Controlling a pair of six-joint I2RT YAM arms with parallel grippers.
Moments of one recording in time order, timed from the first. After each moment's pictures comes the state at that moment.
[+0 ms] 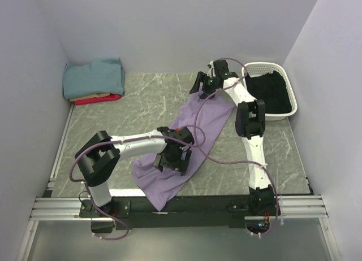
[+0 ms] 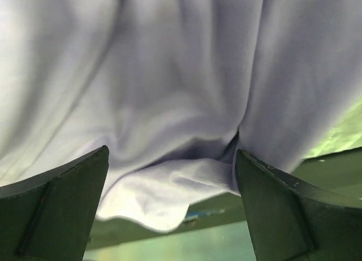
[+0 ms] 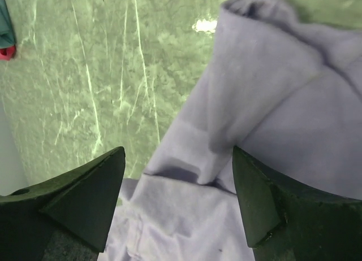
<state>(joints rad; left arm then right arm) -0.98 1.76 1.14 -0.81 0.04 -0.72 0.21 2.58 2.33 -0.66 -0.51 0.45</state>
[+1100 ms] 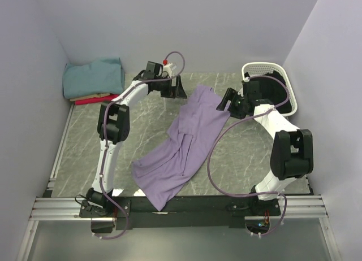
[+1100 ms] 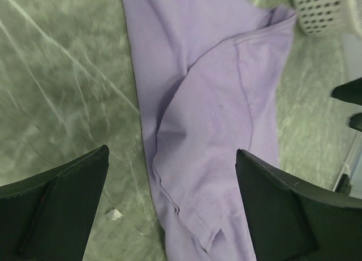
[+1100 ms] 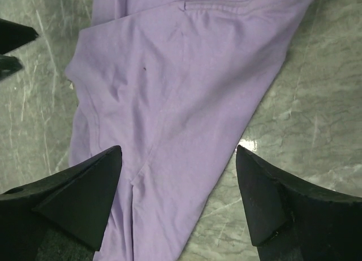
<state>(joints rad) -0.35 2.42 2.09 -0.43 0.67 -0.26 0.08 1.63 1.15 -0.34 -0.25 0.50</state>
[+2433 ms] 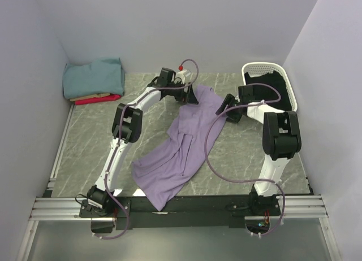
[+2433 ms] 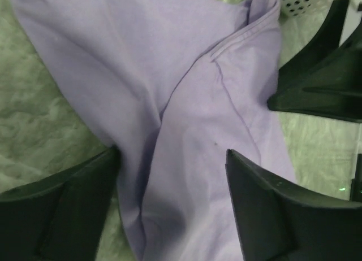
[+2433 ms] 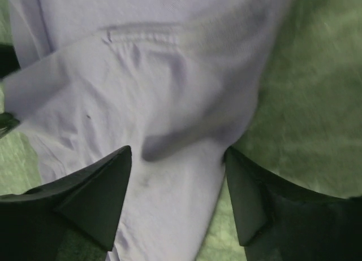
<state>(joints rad) -0.41 2.68 2.33 -0.31 0.82 -0.22 0.06 1.90 1.18 -0.21 -0.25 0.60</state>
